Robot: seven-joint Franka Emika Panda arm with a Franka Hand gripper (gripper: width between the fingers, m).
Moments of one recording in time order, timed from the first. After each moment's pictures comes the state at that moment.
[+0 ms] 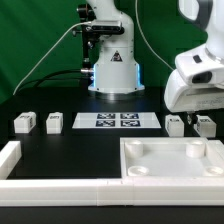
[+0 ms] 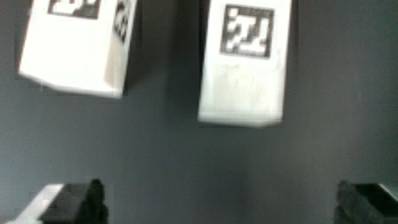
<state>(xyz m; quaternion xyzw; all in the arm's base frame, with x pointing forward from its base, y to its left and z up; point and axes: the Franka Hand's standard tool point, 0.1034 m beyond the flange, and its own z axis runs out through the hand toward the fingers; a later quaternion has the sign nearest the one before) 0.441 0.176 0.039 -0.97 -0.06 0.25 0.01</state>
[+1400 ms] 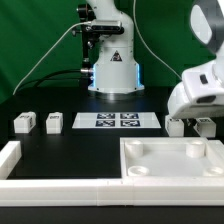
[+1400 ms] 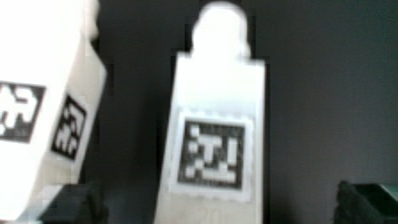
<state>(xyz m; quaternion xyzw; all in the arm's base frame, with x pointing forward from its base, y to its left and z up) 0.415 0.188 0.013 -0.93 -0.06 0.36 0.00</state>
